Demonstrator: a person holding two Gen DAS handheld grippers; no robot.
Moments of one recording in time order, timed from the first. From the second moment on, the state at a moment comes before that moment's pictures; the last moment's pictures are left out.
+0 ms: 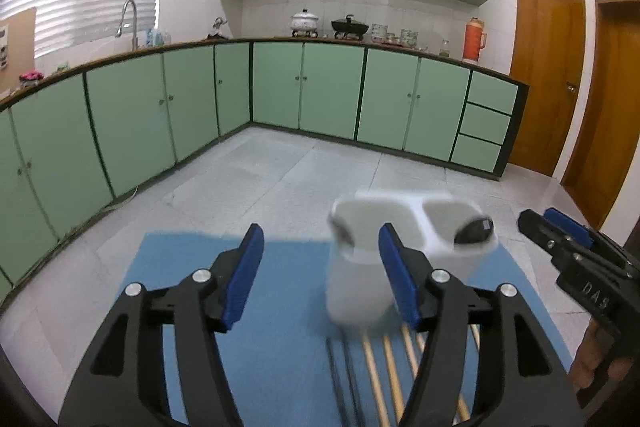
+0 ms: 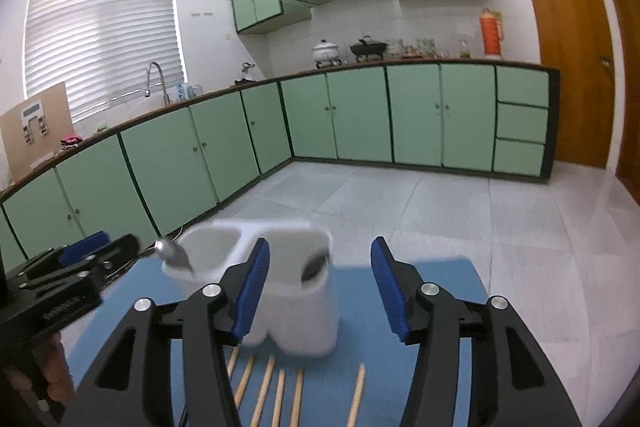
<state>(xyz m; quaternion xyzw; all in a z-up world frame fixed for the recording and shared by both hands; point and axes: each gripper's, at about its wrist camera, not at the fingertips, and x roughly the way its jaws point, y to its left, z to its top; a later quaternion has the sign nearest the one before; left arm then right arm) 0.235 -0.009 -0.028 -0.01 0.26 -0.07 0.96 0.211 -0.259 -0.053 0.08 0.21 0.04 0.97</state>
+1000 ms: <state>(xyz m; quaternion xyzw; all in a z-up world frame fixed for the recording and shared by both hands) 0.072 0.040 -0.123 0.01 0.42 -0.05 0.90 0.023 -0.253 -0.156 0.11 0.39 0.02 0.91</state>
